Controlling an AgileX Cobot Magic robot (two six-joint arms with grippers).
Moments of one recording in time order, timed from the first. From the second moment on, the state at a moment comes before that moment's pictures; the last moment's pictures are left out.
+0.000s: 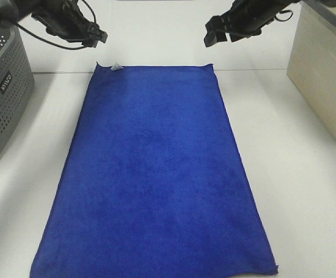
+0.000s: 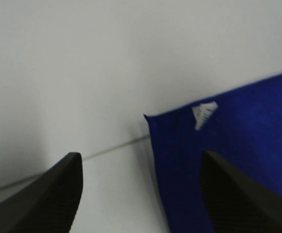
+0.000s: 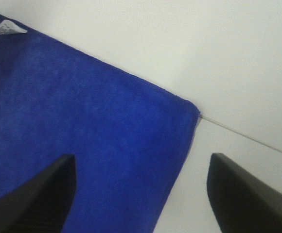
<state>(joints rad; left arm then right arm) -0.19 2.64 -2.59 0.07 0.81 0.08 0.15 2.44 -2.27 0.42 0.78 -0.44</state>
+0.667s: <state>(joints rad) -0.17 2.34 -2.59 -0.05 1.21 -0.05 0.08 2.12 -2.28 0.26 1.22 0.00</state>
